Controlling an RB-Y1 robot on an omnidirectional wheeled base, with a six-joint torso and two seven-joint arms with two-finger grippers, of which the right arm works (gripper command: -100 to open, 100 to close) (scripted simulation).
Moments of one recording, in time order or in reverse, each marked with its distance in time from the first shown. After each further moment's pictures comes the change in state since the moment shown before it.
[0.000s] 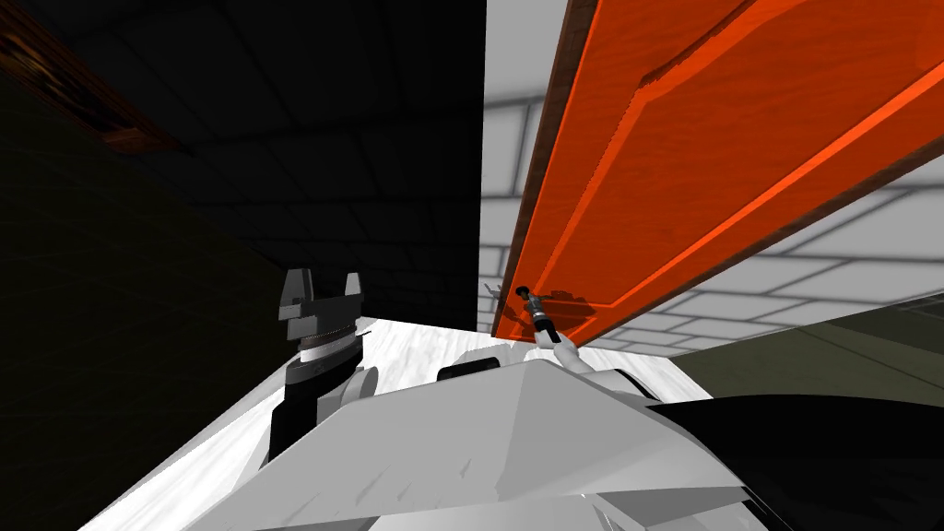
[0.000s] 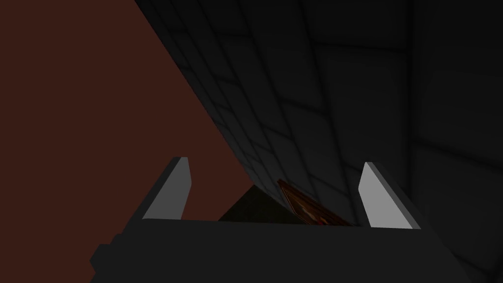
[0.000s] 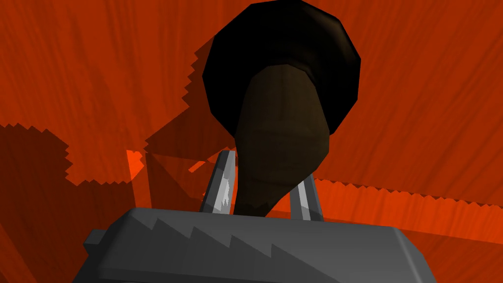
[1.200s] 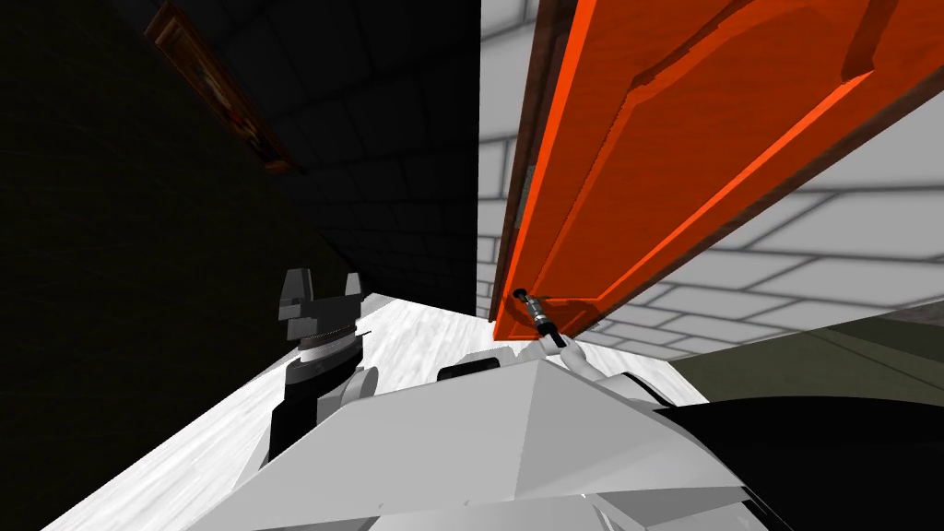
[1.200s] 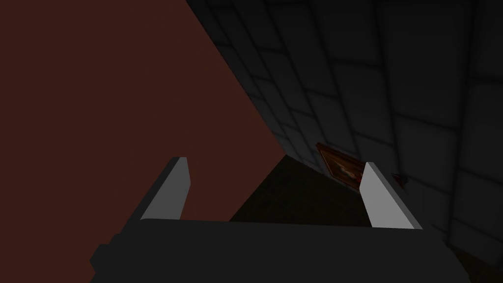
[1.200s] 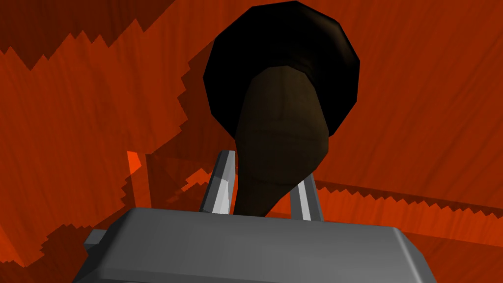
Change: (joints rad) arm 0.051 -0.062 0.114 -0.032 0.045 -0.051 -0.112
